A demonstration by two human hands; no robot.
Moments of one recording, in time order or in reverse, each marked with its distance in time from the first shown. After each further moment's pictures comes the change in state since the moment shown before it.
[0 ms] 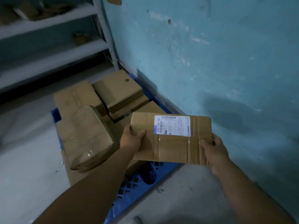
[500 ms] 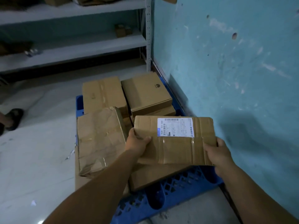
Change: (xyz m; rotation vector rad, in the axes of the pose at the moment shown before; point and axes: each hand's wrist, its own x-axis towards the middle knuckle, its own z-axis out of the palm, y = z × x) left_hand 0.139 -0.004 -0.058 -0.173 0.108 -0.166; right_hand 0.100 -0.089 0.155 -0.210 -0.225 -0.034
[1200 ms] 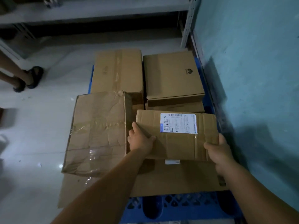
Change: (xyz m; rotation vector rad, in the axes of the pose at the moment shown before) left_hand 0.164 -0.032 0.051 0.171 0.225 -0.231; right_hand 0.209 0.008 0.127 -0.313 -0.238 0.029
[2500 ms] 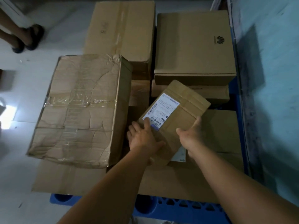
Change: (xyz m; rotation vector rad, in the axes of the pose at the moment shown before) left_hand 0.070 -0.052 0.093 0.674 -0.107 -0.033; right_hand 0.083 0.018 0.130 -0.148 -0.204 -0.042
